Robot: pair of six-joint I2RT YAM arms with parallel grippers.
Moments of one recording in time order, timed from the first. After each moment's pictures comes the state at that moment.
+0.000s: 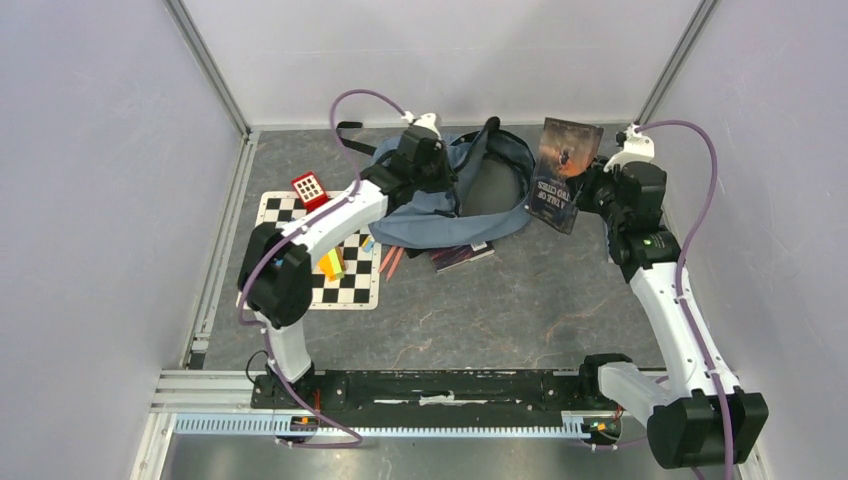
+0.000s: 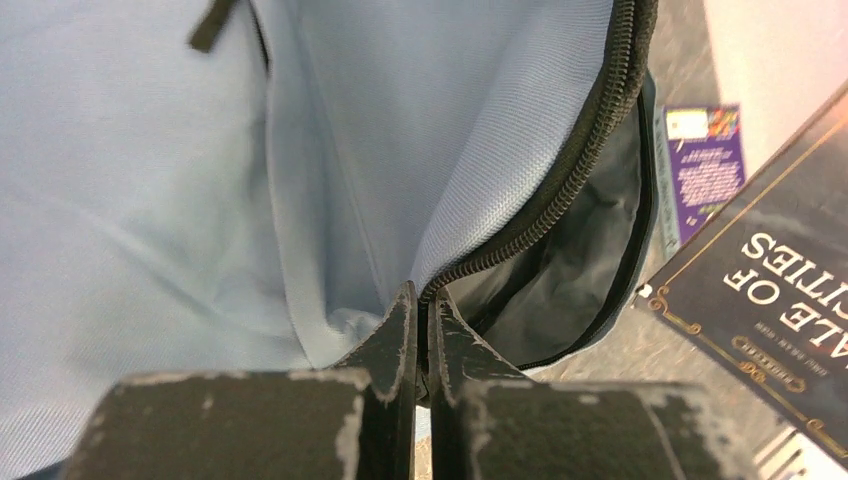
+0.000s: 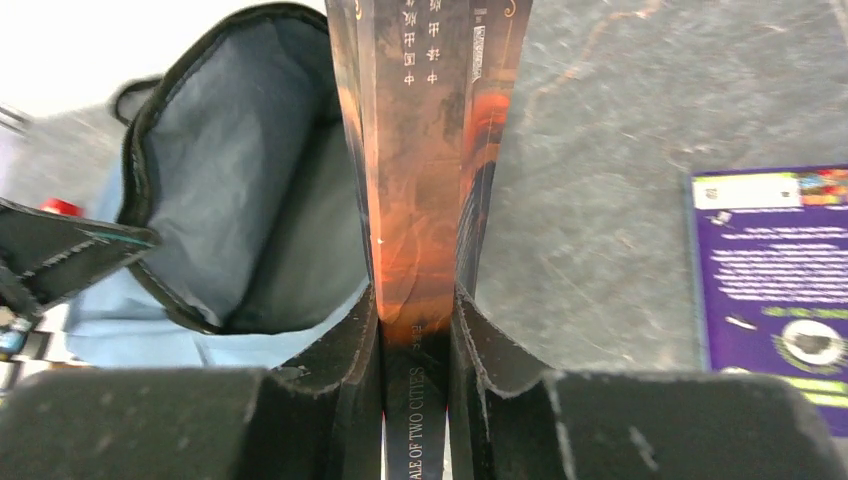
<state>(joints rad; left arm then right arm) -0.66 1.87 1.58 -0.27 -0.06 -0.57 0.06 1.02 0.95 -0.26 -0.03 0.26</state>
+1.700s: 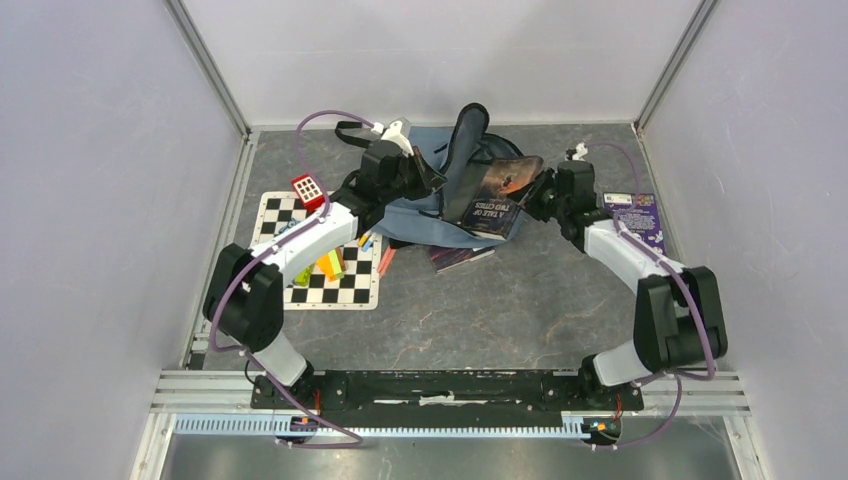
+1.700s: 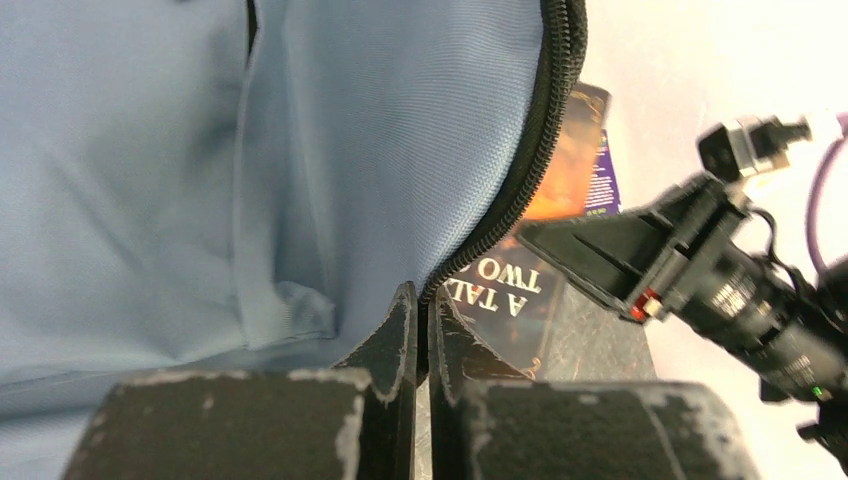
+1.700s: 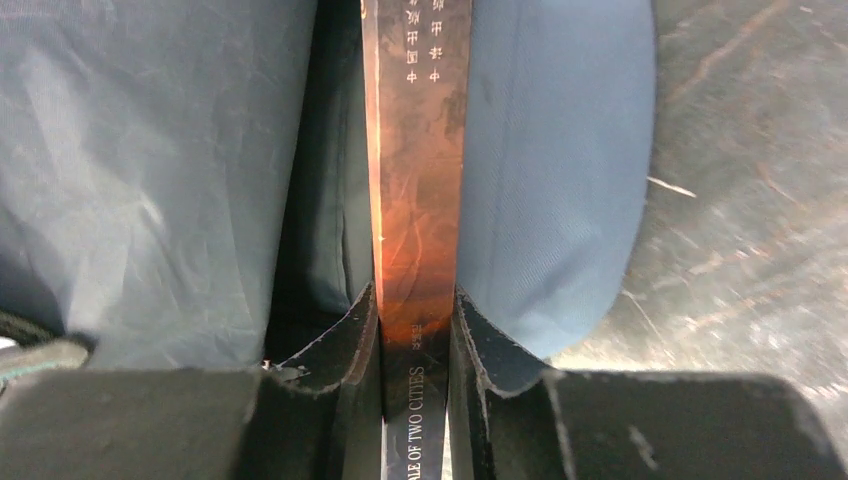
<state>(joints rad) -0.56 1.64 1.23 0.05 0.12 -0.70 0.19 1.44 0.86 0.04 -0.15 0.82</state>
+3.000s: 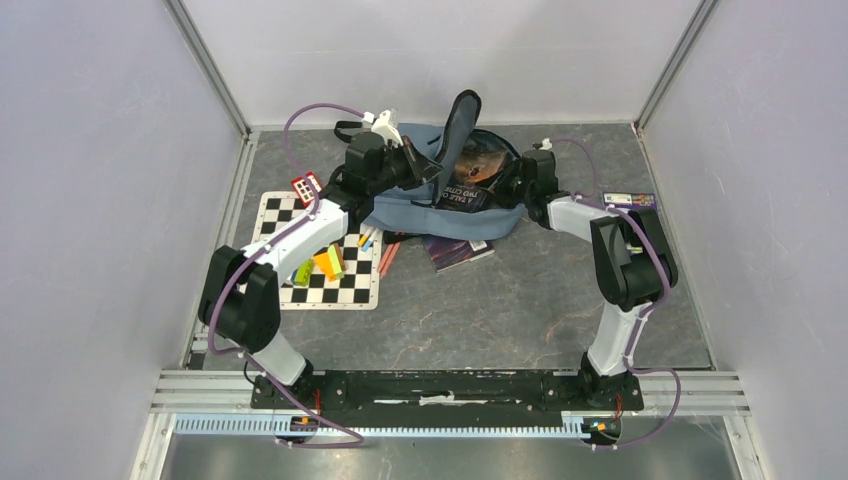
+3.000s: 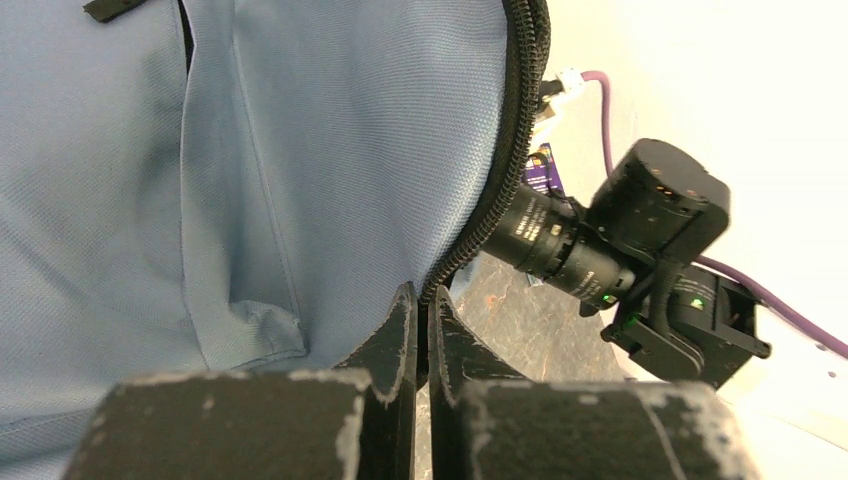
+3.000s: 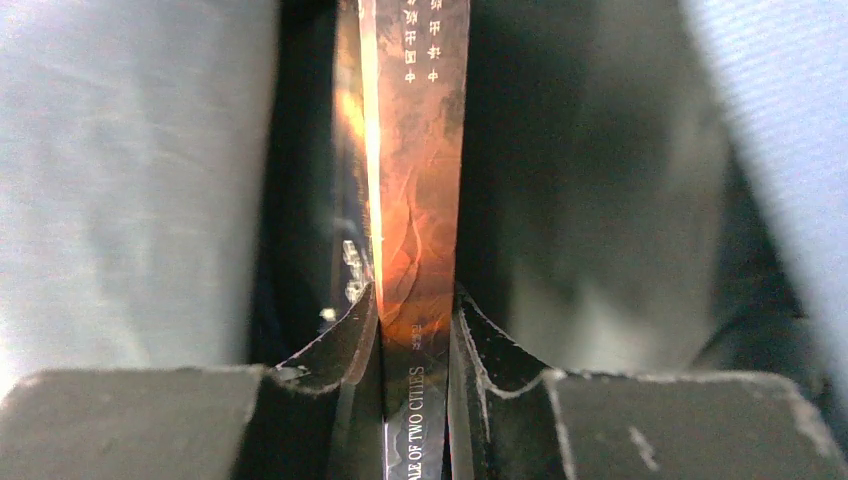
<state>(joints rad) -0.49 1.62 1.22 0.15 0.27 -0.70 0.28 1.86 1.11 0.24 -0.22 1.02</state>
